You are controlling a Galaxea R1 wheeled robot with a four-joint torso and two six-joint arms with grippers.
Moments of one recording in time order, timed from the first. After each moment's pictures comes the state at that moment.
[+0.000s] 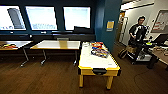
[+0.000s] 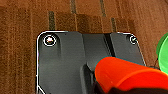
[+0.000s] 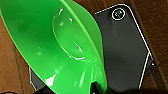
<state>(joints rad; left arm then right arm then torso) 1.48 2.90 -2.60 0.50 -0.18 -0.51 -1.50 3.03 -2.67 0.20 0.11 0.01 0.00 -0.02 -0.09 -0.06</state>
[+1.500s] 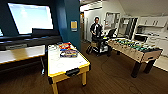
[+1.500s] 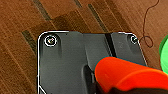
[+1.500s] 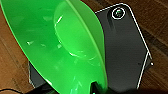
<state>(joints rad) 1.48 2.90 -2.61 0.51 -0.18 -0.51 -1.51 3.03 -2.68 0.18 0.12 0.01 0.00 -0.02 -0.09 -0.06</state>
